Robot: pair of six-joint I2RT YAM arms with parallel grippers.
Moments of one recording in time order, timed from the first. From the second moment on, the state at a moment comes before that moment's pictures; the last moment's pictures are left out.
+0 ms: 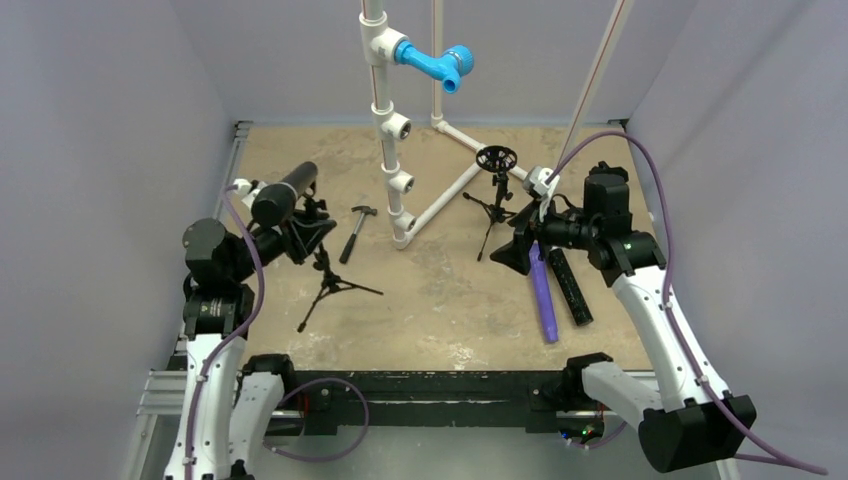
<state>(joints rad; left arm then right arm) 0.12 0.65 0.75 -0.10 0.84 -0.12 0.17 1.00 1.00 -0.62 -0.82 -0.33</state>
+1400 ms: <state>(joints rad) -0.61 1.23 1.09 -0.34 1.11 0.25 0.26 1.04 1.44 -0.73 -1.05 -0.32</state>
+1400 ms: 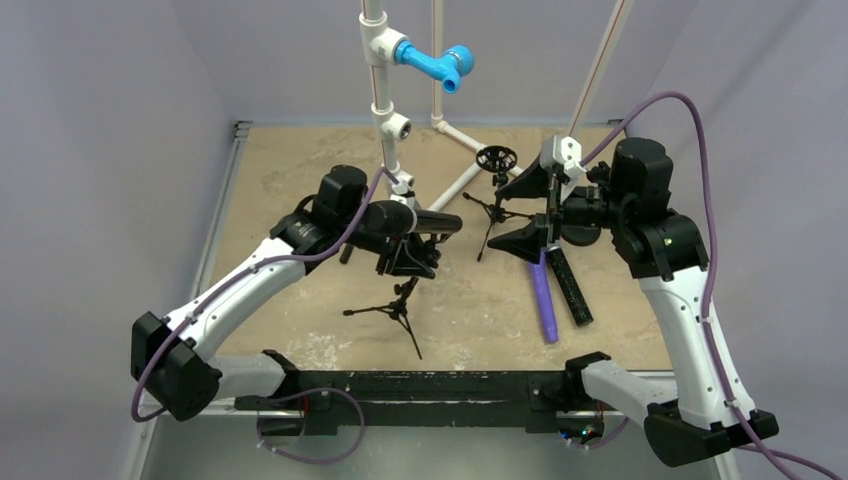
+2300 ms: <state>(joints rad) -0.69 1.54 1.25 -0.24 1.22 0.28 0.37 1.20 1.62 -0.78 -1.09 -0.31</state>
